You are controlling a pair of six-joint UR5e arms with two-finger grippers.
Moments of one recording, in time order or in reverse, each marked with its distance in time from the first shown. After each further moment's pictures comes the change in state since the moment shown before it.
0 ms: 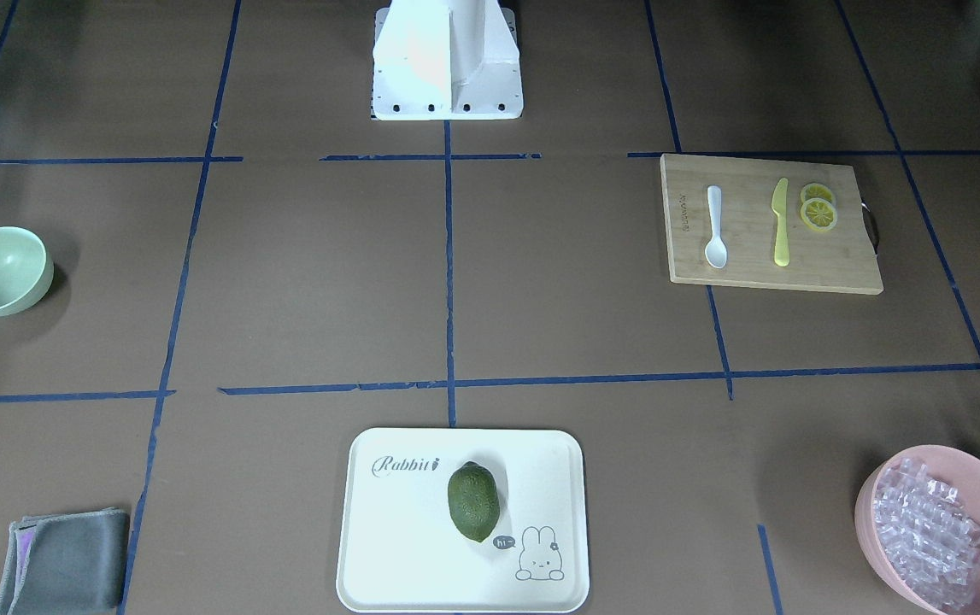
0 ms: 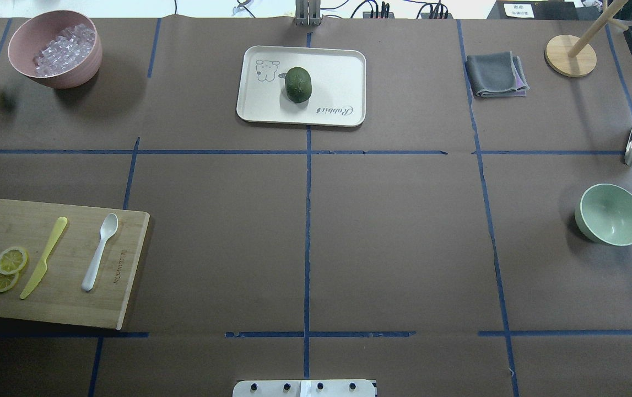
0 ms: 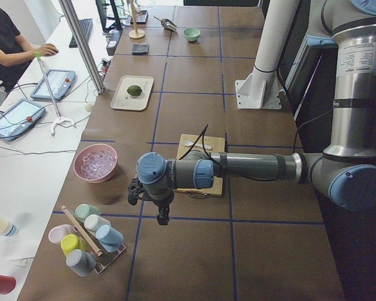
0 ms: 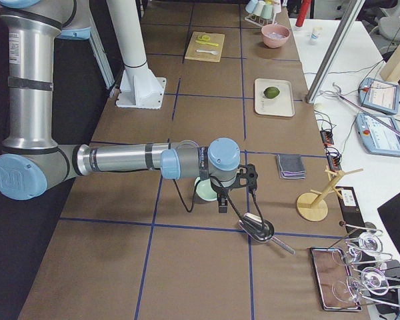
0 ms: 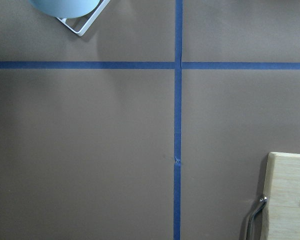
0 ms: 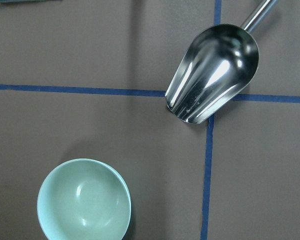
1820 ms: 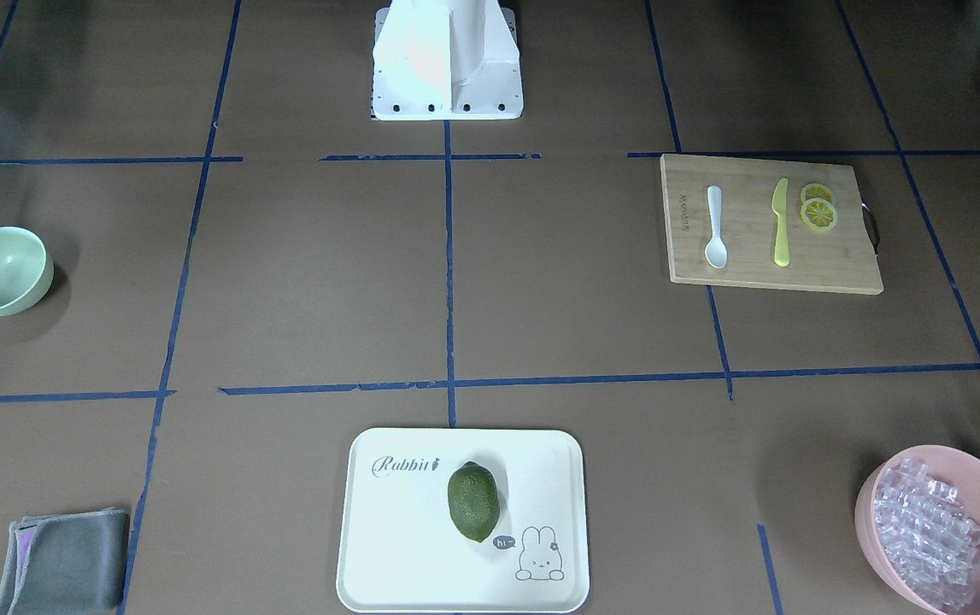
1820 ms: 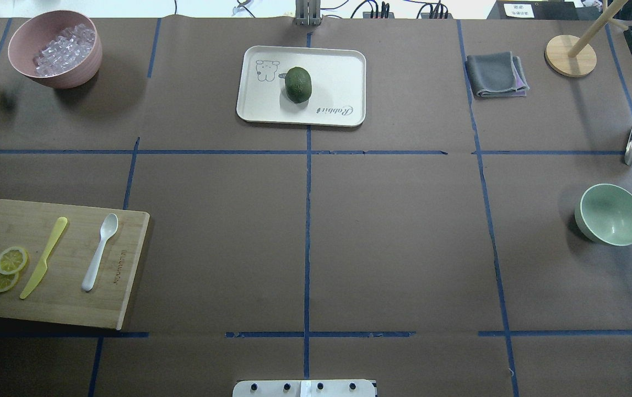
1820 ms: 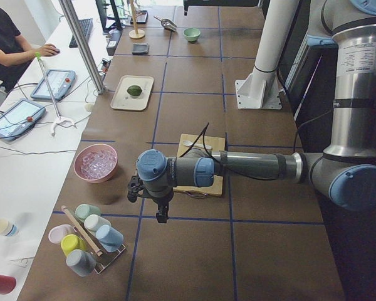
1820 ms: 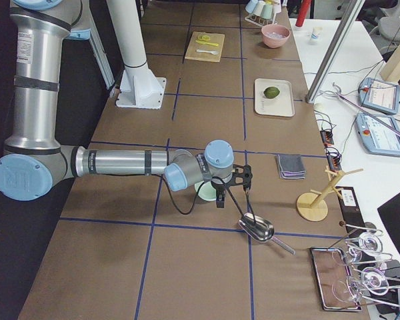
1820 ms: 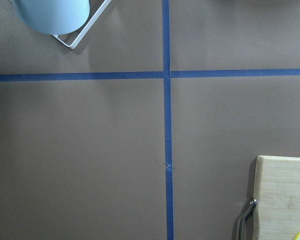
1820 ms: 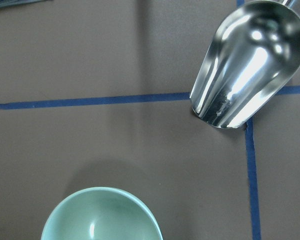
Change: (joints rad) left arm -0.001 0.002 -0.011 -0.004 0.002 0.002; right arm -0.217 -0.045 -0.114 0.494 -0.070 0.492
